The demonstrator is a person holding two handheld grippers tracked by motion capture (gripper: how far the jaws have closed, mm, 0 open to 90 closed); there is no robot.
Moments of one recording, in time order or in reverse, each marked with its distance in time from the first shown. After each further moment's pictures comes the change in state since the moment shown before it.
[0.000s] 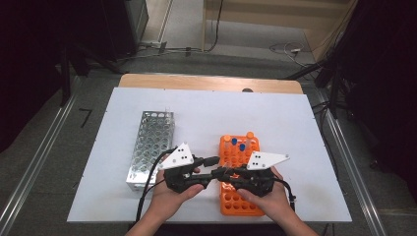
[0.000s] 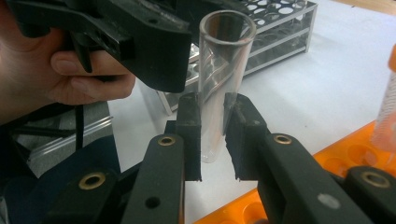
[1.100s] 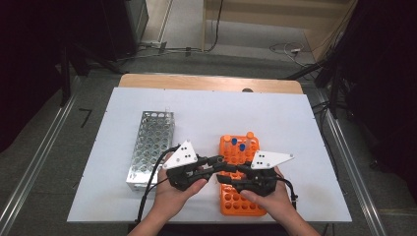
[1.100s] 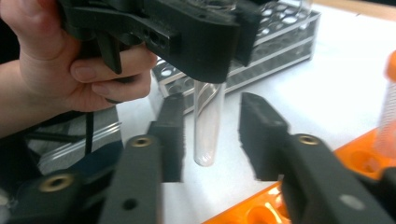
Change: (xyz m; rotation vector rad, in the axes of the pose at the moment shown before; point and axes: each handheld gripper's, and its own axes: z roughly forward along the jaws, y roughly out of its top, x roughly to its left) left arm 0.001 0.006 0.002 -0.020 0.053 0.033; right arm -0.003 0.000 -0.008 -0.044 0.022 0.007
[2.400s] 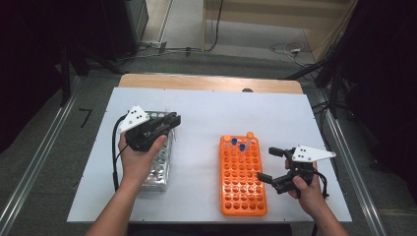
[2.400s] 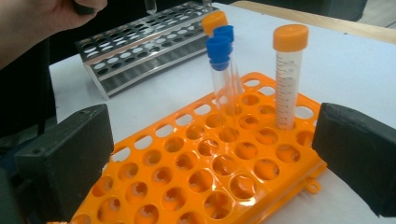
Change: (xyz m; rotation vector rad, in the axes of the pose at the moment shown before) left arm 0.098 0.022 -0.061 -0.126 0.362 -0.045; right arm -0.061 -0.036 -0.073 -0.034 -0.158 0.022
